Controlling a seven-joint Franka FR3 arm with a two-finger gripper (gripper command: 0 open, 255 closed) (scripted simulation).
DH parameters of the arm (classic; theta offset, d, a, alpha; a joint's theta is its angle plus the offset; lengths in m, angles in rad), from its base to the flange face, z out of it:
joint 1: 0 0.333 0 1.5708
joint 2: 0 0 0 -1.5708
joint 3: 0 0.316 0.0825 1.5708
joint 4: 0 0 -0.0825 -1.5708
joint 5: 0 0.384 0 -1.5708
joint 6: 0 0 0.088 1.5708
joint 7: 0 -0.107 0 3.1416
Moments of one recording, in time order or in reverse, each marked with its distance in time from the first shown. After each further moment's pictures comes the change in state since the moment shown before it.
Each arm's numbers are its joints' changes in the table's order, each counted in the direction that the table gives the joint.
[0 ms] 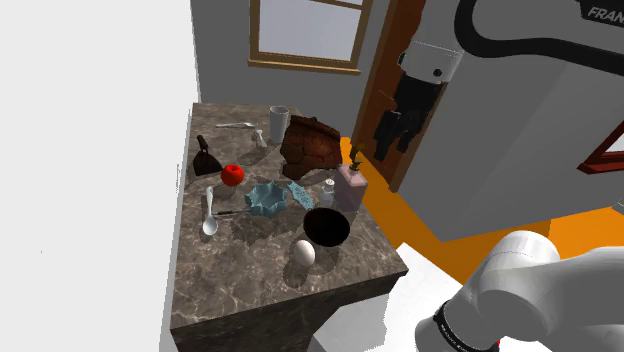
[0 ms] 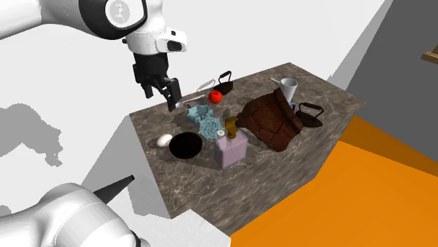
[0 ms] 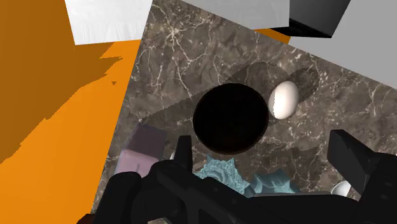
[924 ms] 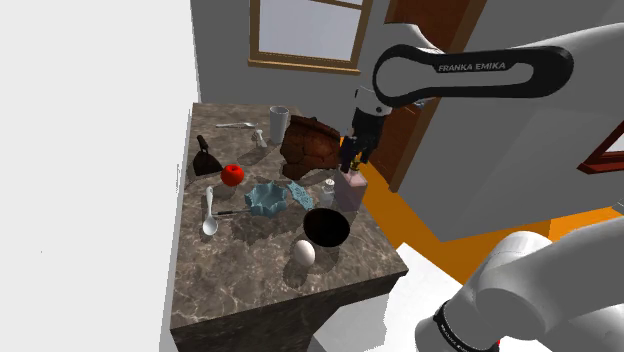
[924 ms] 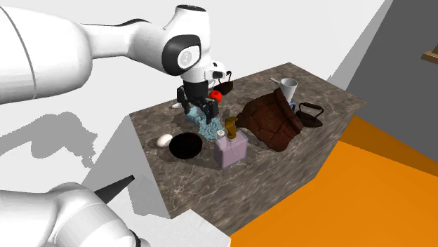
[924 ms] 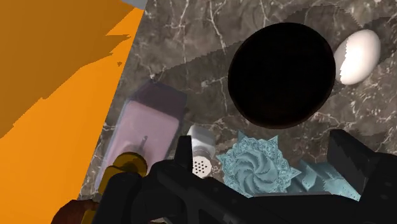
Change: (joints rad) arm -0.026 -0.304 -0.055 -0.055 -0.069 -0.339 0.143
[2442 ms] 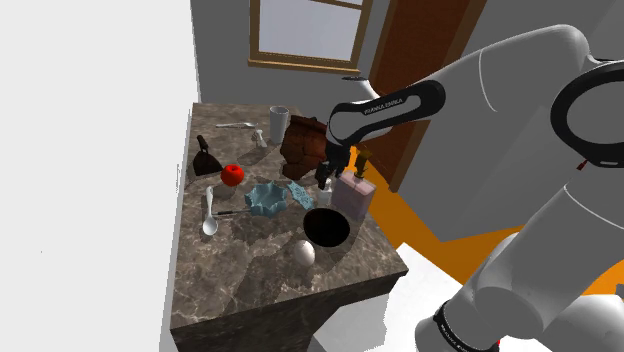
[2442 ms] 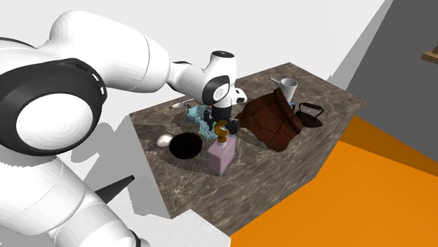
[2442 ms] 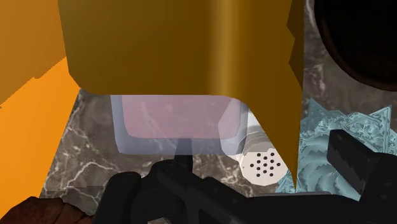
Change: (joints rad) arm -0.020 -0.406 -0.038 0.057 -0.035 -0.342 0.103
